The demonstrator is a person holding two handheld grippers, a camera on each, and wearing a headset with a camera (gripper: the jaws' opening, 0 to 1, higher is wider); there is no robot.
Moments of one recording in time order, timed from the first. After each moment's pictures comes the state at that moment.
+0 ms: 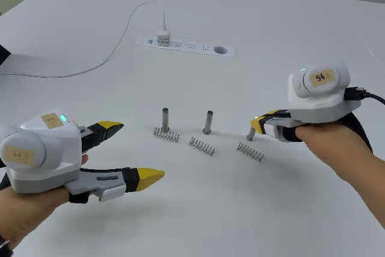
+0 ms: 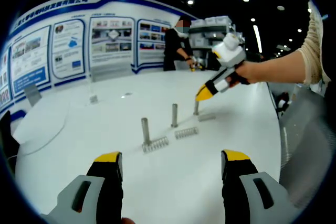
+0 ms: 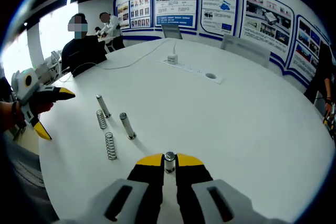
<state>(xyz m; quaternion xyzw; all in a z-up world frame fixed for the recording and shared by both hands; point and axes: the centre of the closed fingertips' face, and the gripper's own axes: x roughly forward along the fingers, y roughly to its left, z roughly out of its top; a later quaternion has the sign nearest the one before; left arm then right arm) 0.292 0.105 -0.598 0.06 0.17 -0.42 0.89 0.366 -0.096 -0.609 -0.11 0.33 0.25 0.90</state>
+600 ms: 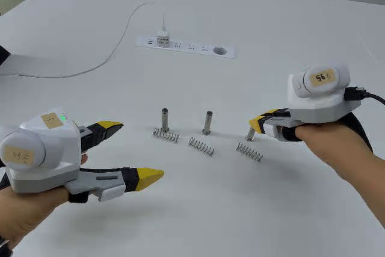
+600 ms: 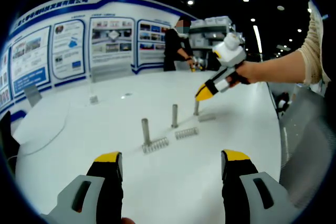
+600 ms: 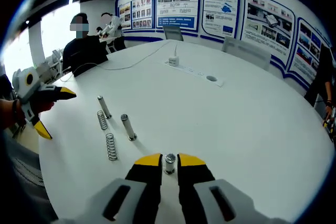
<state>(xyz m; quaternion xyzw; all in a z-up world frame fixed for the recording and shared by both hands) 0.292 0.105 -0.597 0.06 0.17 -0.42 0.89 0.366 -0.094 -0.606 -0.12 0.33 0.26 0.90</state>
